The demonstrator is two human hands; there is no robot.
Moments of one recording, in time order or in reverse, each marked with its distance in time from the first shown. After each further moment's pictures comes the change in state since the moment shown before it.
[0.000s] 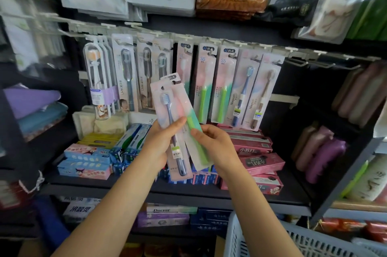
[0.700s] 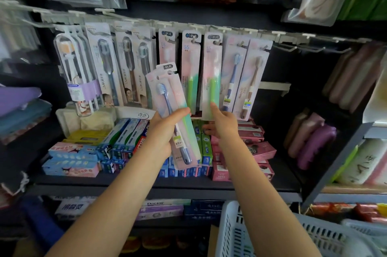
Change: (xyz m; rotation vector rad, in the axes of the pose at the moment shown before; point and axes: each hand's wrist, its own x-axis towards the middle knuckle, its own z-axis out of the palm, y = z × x) left_hand 0.016 -0.014 0.041 0.017 0.077 -0.050; right_hand 0.063 0.006 -0.047 0.066 0.433 0.231
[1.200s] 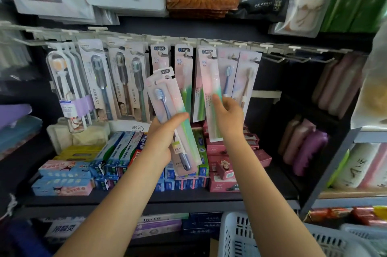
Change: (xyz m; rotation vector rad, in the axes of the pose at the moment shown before) left_hand 0.007 0.010 0.012 -0.011 -0.042 0.001; right_hand -0.008 -0.037 -0.010 -0.248 0.111 -0.499
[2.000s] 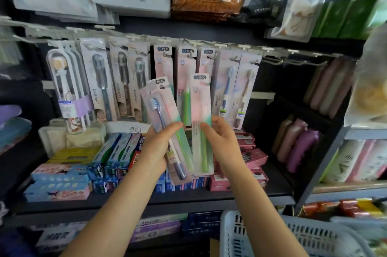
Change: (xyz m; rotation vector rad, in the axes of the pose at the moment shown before) left_hand -0.003 -0.008 -0.031 -0.053 -0.063 -0.009; right_hand -0.073 -0.002 0.002 0.208 -0.250 0.075
